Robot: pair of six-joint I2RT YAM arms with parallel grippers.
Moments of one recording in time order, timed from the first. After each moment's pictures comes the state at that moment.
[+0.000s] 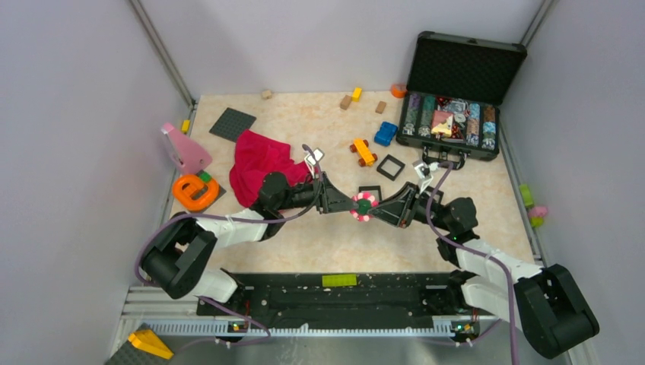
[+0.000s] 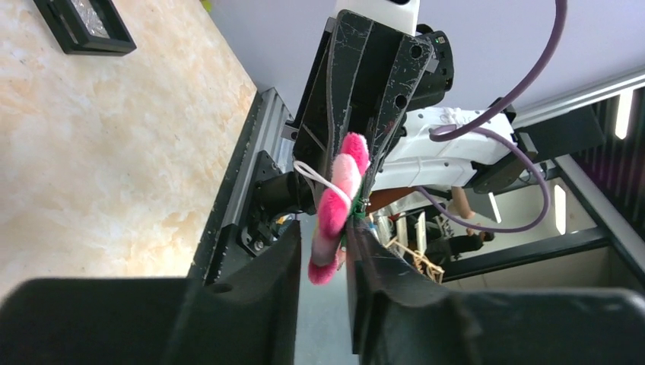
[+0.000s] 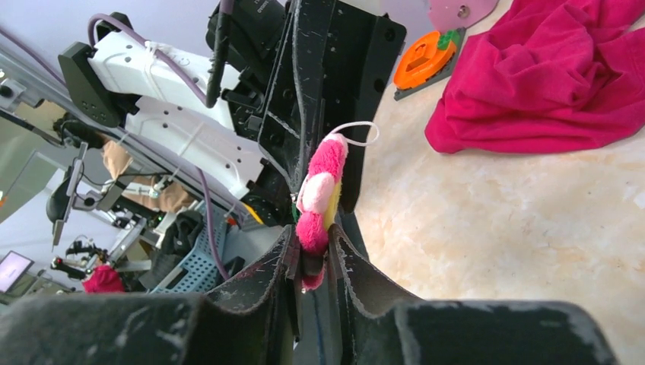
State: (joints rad) left arm -0.65 1.43 0.55 1.00 0.80 -1.20; right arm 0.41 1.02 0.20 1.09 -0.85 0.99
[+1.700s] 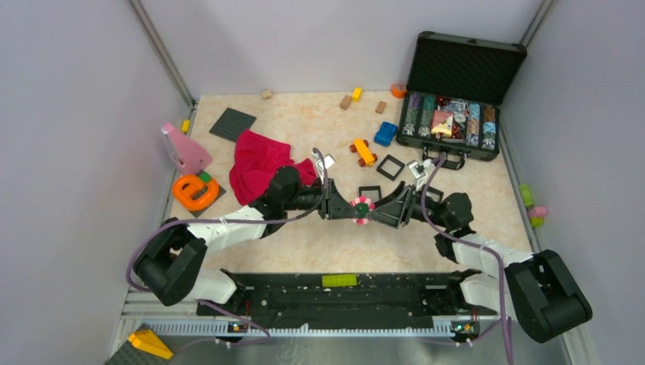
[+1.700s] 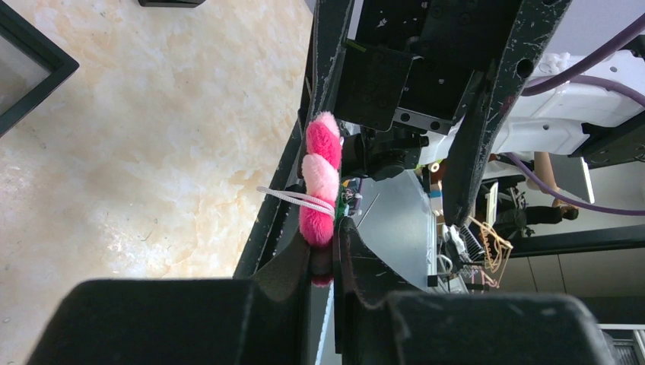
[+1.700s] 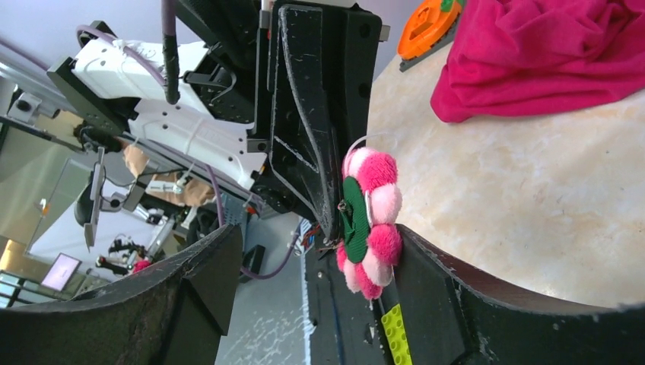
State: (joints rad) left arm -0.69 1.38 0.64 0.55 0.77 -0.88; right arm 0.38 1.12 0.22 1.10 -0.90 1.05
